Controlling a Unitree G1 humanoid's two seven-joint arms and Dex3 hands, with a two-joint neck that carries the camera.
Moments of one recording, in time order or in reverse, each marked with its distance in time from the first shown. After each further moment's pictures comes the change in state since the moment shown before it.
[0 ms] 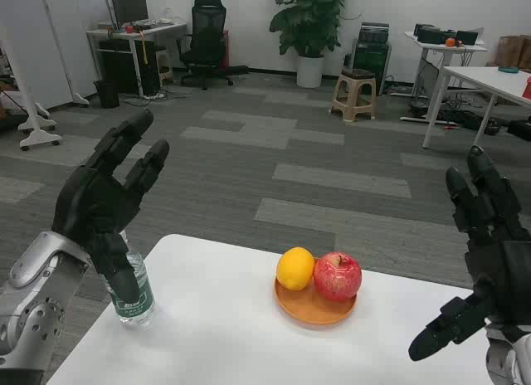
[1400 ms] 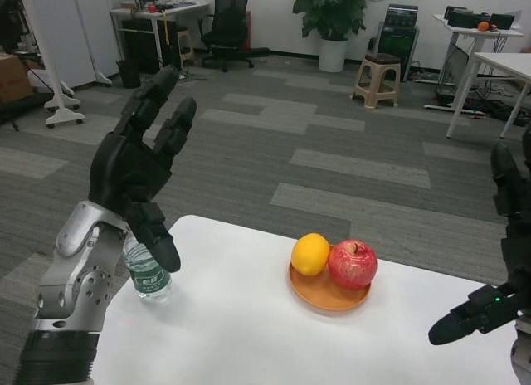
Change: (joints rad) left arm -0.078 -0.128 0.035 -0.067 0.109 -0.053 -0.020; right arm 0.007 0.013 -0.053 -0.056 0.002 -0.003 -0.005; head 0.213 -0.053
